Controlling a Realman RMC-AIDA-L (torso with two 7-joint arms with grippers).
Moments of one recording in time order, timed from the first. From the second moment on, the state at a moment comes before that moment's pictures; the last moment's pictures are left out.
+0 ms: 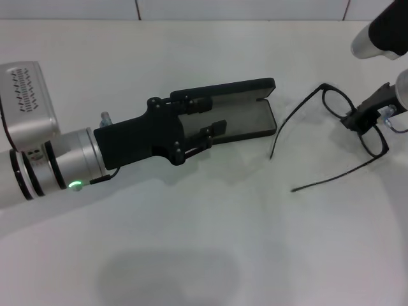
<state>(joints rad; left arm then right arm) -0.49 -2.09 0.94 0.37 1.52 1.45 -0.85 0.76 2.02 -1.43 -0.94 -2.59 -1.07 2.42</state>
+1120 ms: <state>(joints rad) -0.65 -2.06 0.97 0.44 1.51 1.74 -1.40 0.44 2.01 -0.89 -0.61 -1.50 -1.49 1.20</state>
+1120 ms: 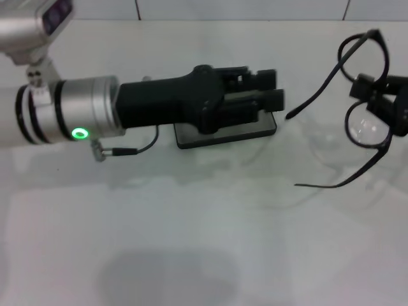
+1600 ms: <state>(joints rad) -0.79 -2.08 1.08 0.44 1.51 1.76 -1.61 0.49 2.02 -1.05 -0.58 -1.51 -1.52 1.13</state>
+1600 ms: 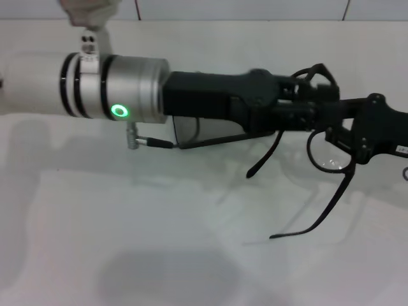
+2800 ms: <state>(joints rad) -0.71 -2.03 1.10 0.44 1.51 1.72 -1.63 0.43 1.99 -0.62 -0.58 -1.50 -1.99 1.07</state>
